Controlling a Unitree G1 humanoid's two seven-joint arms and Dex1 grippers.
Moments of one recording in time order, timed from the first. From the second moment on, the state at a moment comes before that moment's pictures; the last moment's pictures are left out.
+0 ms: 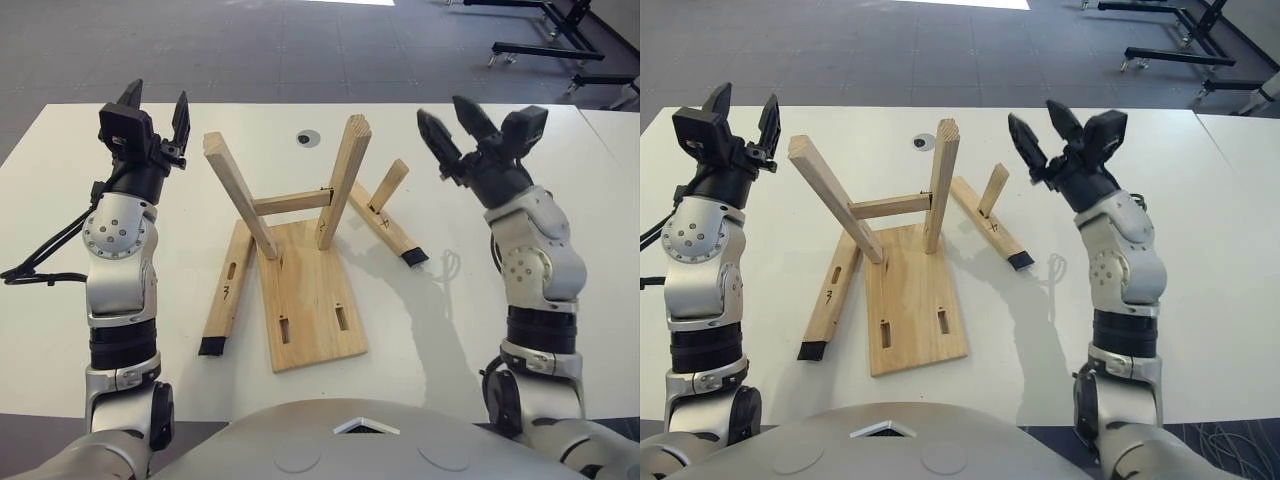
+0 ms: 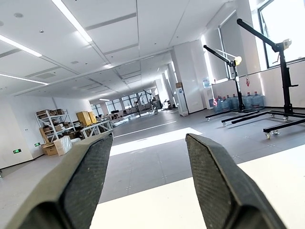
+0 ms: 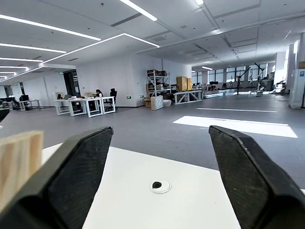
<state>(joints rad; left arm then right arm) -0.22 0.33 0.18 -0.24 -0.06 0.12 -0.20 -0.31 -0.29 -0.19 -0.13 0.51 0.26 0.45</state>
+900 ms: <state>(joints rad) -0.23 0.29 0.16 -0.26 -0.03 0.11 -0.14 -0.52 -0.04 -0.15 -0.16 0.28 0.58 -0.01</state>
